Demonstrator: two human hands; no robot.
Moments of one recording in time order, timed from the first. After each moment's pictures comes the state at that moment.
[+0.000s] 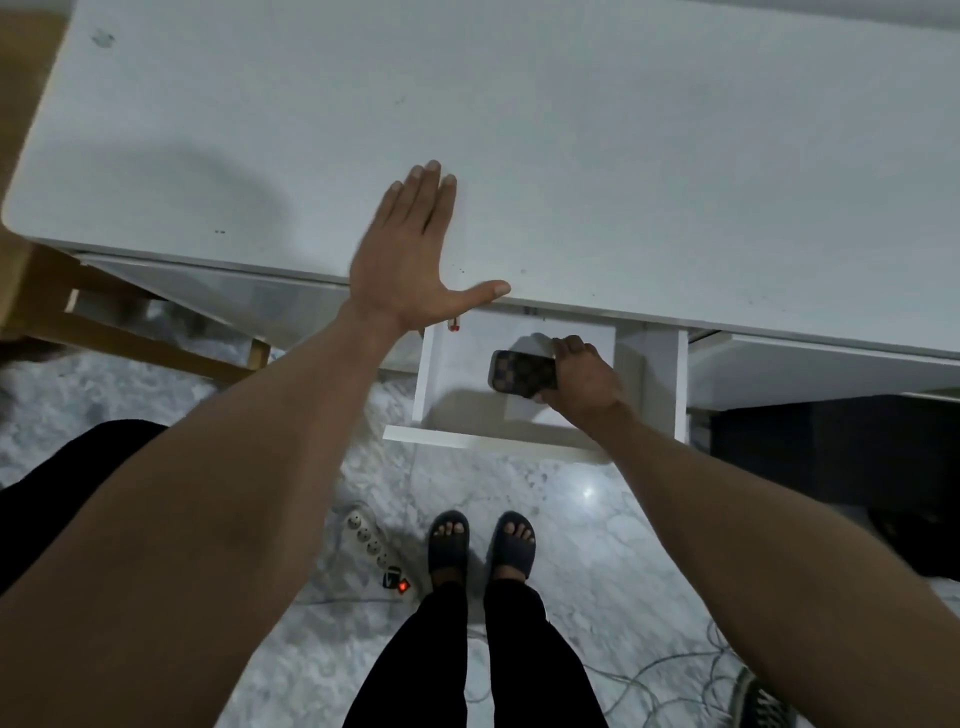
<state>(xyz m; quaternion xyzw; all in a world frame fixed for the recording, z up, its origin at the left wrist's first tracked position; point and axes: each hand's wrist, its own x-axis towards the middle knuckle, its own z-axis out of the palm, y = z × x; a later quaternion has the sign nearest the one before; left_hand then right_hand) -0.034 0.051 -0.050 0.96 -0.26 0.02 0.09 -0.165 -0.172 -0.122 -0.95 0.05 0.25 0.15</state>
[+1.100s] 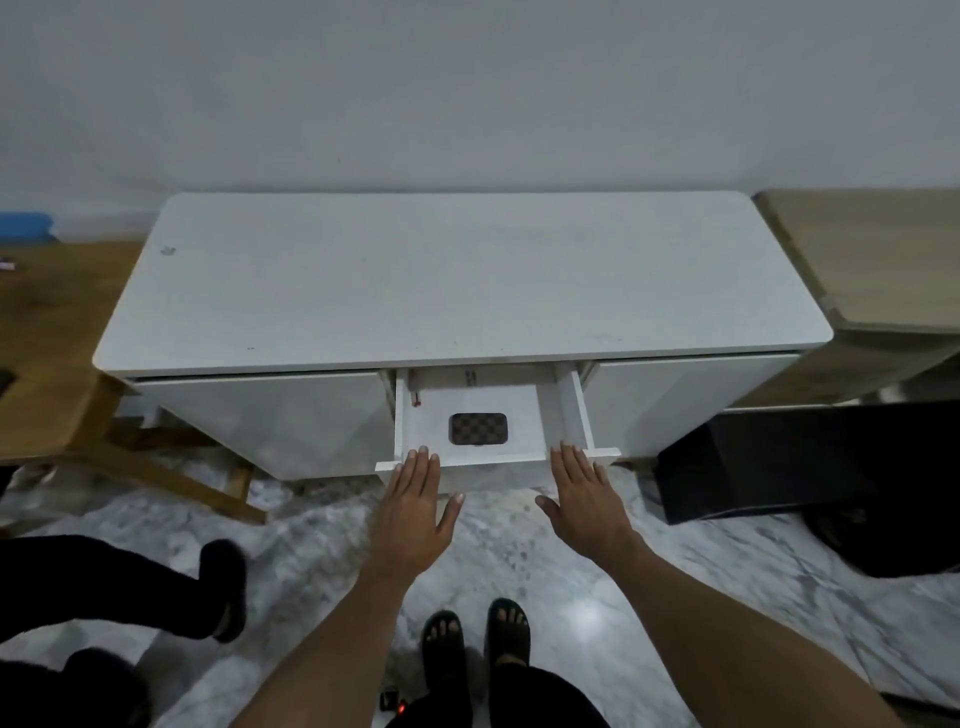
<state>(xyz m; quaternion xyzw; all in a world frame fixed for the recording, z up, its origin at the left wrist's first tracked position) -0.280 0.079 -0.074 0.95 -0.26 -0.08 0.18 -0.354 -0.171 -0.022 -0.97 0.10 0.19 0.08</state>
